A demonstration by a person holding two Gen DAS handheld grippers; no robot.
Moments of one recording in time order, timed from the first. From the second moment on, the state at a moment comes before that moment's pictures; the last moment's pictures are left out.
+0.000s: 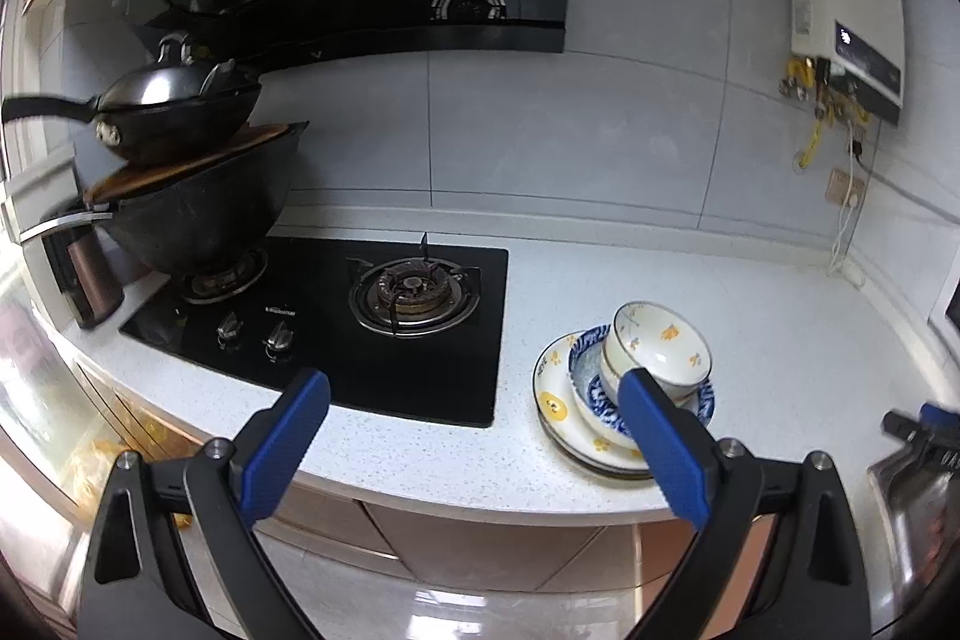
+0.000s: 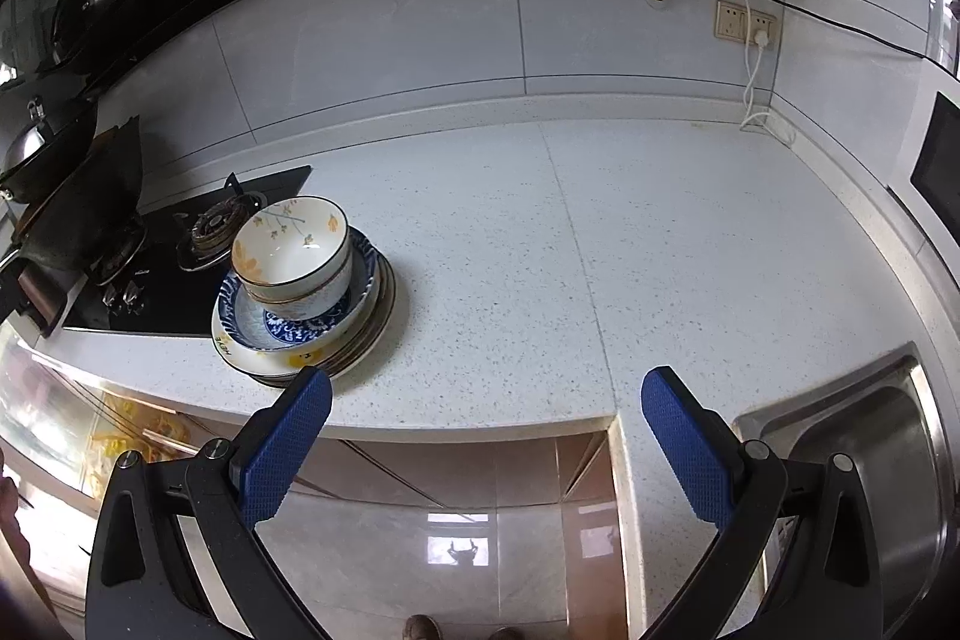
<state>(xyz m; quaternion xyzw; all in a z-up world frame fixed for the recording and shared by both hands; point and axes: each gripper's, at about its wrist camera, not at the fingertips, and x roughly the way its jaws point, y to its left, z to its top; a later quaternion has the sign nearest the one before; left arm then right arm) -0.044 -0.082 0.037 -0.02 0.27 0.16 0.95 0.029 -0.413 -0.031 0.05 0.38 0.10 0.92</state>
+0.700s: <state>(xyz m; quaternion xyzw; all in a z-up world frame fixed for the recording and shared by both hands) -0.024 -0.074 0.025 0.03 0.28 0.08 0.96 -0.025 -0.440 -0.009 0.12 0.36 -0.02 0.93</state>
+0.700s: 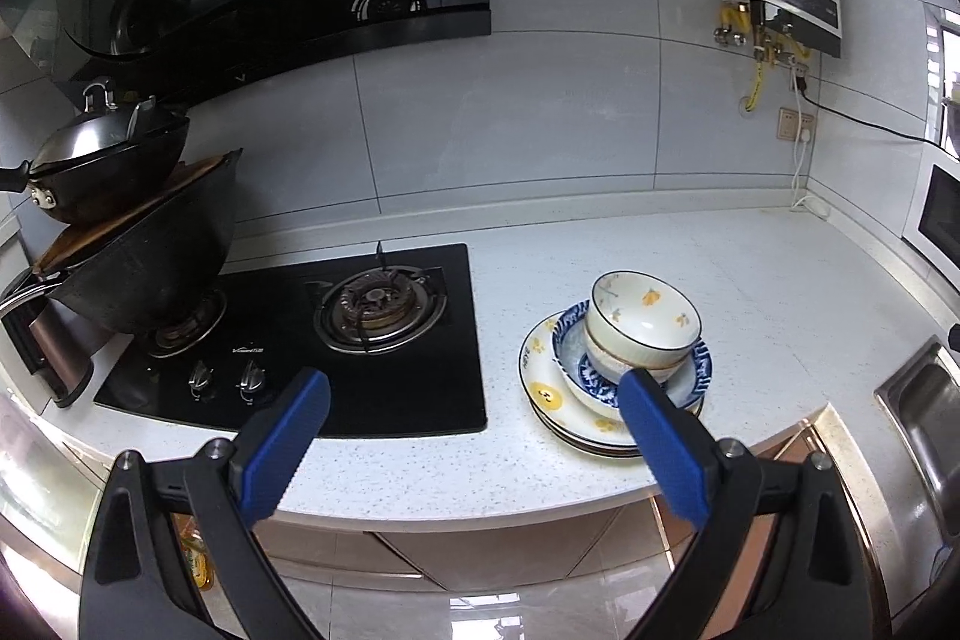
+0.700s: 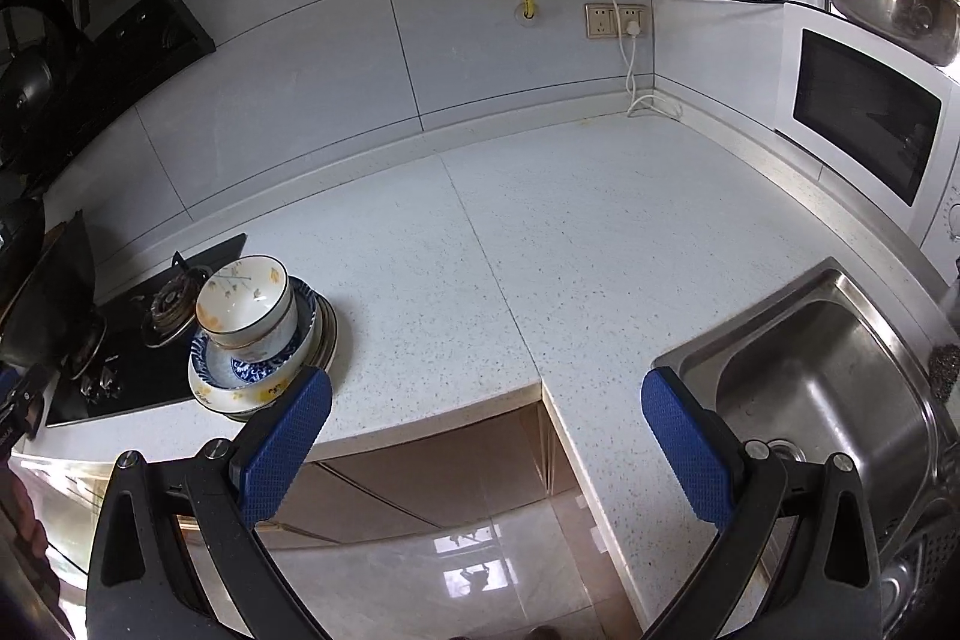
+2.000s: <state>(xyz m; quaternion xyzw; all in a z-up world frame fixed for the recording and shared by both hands) -0.090 -0.080 0.038 0.02 0.29 0.16 0.94 -0.035 -0.414 0.021 0.06 0.29 0.09 0.95</state>
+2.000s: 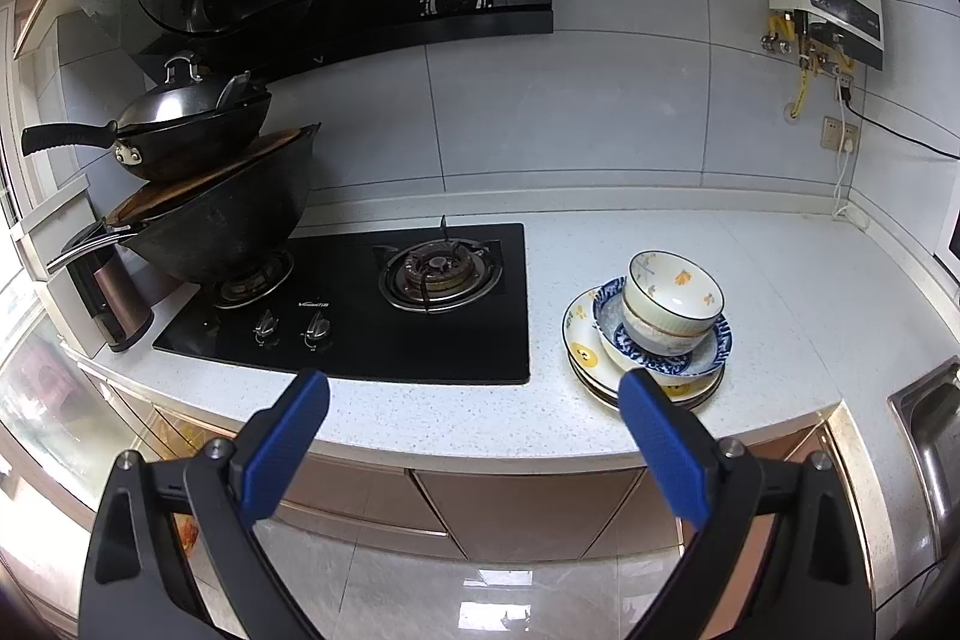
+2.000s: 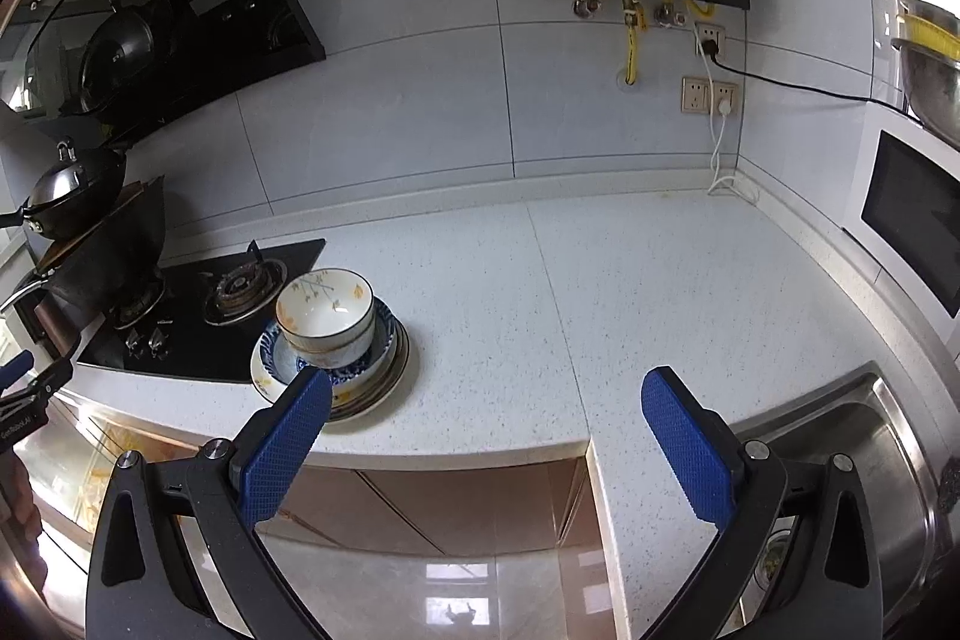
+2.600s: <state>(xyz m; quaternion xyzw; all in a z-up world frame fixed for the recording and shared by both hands) -0.094 -0.087 0.036 0.02 0.29 0.14 0.95 -0.038 -0.408 0.015 0.05 0.31 0.10 0.94</state>
